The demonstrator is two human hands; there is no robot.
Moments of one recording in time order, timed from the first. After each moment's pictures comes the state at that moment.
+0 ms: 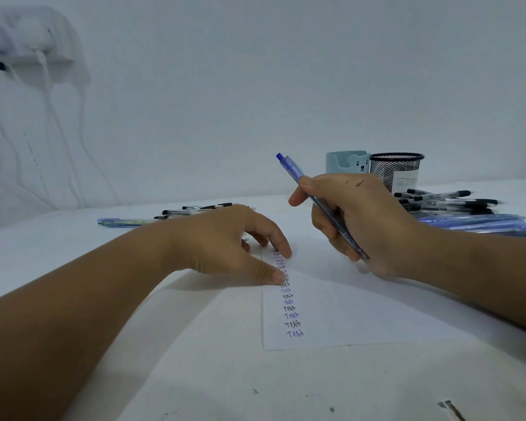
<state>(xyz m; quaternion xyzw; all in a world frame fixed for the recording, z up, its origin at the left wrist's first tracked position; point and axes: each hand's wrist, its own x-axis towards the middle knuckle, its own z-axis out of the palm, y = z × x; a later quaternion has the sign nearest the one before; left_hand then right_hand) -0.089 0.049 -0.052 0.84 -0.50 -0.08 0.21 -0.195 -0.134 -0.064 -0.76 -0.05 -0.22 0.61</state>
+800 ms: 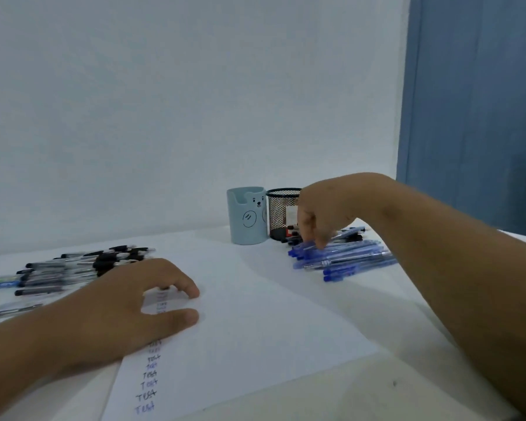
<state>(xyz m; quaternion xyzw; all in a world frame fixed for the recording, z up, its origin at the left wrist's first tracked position) -0.089 0.027 -0.082 0.83 -0.50 0.03 0.24 -0.212 -0.276 0.014 -0.99 0.15 0.04 -0.04</state>
